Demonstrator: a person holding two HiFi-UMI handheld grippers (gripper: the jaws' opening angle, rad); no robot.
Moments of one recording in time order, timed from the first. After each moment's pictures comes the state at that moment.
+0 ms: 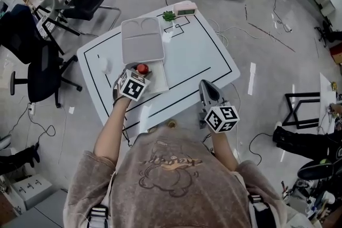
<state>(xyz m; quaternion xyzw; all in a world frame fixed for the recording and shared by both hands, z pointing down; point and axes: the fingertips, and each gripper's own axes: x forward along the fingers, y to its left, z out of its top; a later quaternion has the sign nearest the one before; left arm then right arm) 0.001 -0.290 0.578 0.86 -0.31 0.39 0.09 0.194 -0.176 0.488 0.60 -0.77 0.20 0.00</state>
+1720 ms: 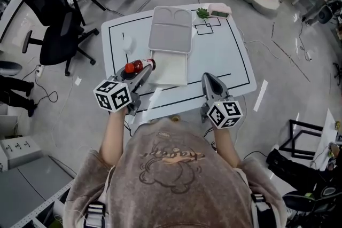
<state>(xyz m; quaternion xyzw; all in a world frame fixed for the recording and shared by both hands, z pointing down) -0.102 -0.235 0.476 0.85 -0.42 -0.02 0.30 0.119 -0.212 0.483 0.50 -0.85 0.19 0.02</state>
